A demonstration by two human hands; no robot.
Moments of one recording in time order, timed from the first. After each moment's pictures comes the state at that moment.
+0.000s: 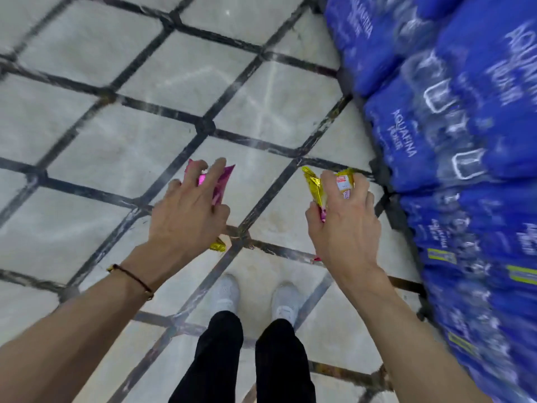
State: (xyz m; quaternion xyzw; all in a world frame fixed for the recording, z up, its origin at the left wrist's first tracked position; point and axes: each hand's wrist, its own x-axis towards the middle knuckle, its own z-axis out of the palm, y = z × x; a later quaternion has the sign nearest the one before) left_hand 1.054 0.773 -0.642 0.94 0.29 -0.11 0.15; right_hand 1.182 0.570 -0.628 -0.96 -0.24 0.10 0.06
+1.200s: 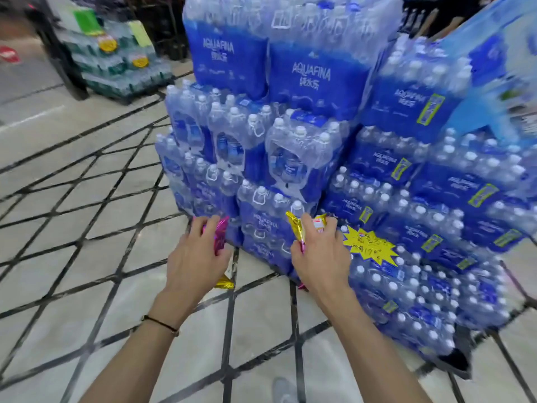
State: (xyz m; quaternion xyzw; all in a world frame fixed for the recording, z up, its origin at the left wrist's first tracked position) left_hand 1.087 0.633 -0.102 0.98 0.03 0.08 0.17; right_hand 1.092 0.407 -0.099 -0.99 0.07 -0.07 0.14
